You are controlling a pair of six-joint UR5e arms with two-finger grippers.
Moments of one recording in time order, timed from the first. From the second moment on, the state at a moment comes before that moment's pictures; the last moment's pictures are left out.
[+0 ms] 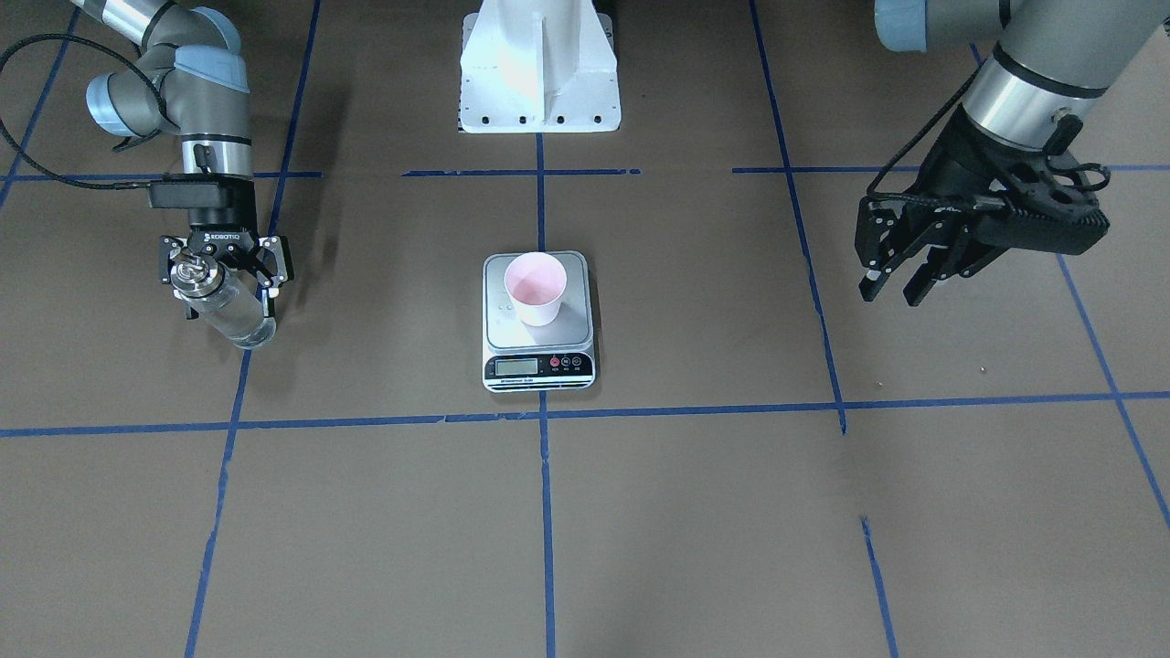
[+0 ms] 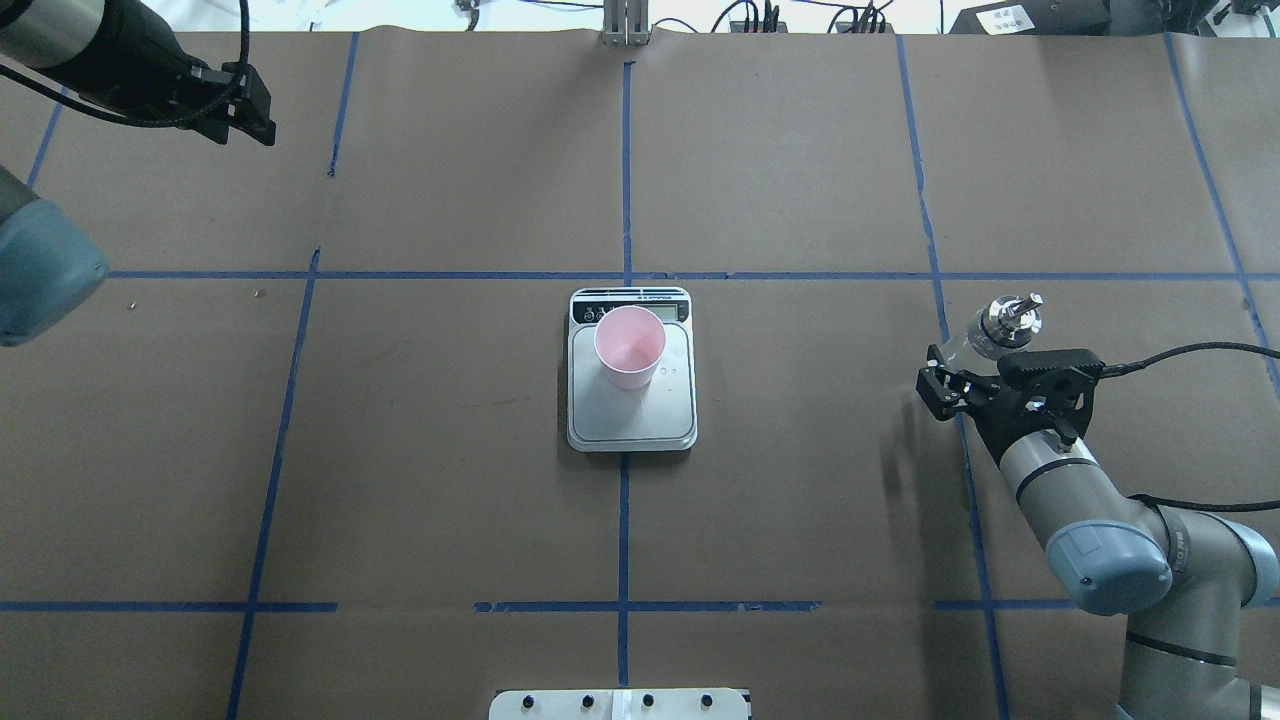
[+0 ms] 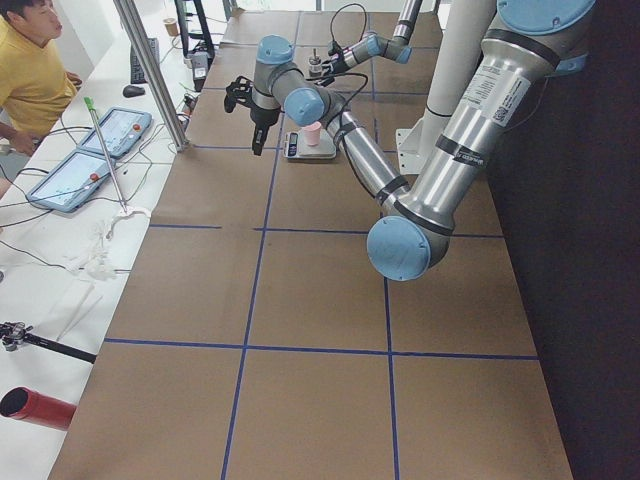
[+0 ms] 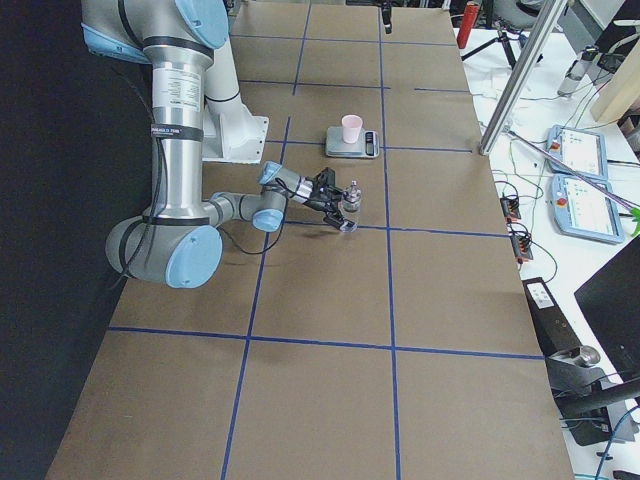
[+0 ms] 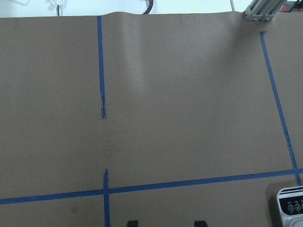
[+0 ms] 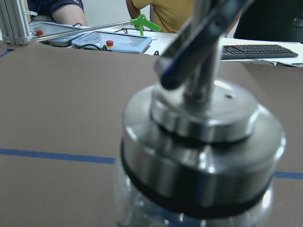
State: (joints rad) left arm -1.05 -2.04 -1.94 -1.54 -2.12 -0.80; right arm 0.31 -1.63 1.74 -0.70 0.80 1.21
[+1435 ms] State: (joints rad) left arm -1.05 -2.05 -1.94 -1.53 -2.10 -0.80; right arm 0.35 -1.56 1.77 -0.71 0.77 1.08
